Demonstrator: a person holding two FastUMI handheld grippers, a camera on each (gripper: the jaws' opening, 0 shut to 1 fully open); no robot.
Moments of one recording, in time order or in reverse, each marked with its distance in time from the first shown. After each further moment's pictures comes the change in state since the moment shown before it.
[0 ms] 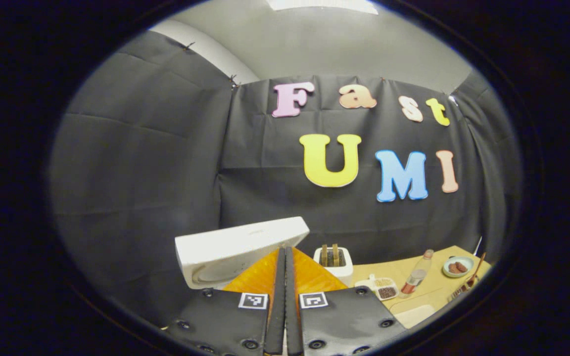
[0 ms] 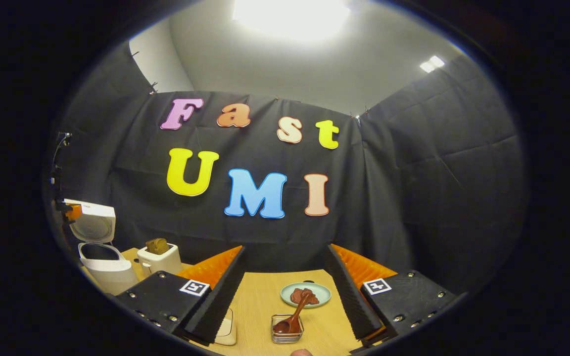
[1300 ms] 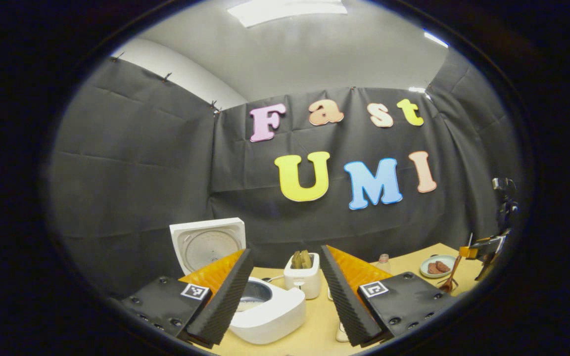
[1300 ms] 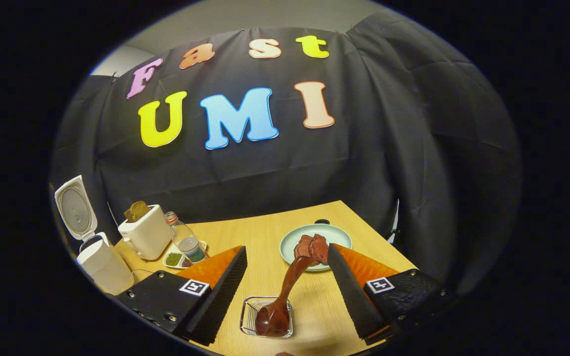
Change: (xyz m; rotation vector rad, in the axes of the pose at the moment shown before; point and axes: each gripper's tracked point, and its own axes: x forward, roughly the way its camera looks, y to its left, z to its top) left arm -0.127 -0.120 0.044 0.115 -0.023 -0.014; right arm 0.131 -0.051 -0.203 0.184 0.487 0.097
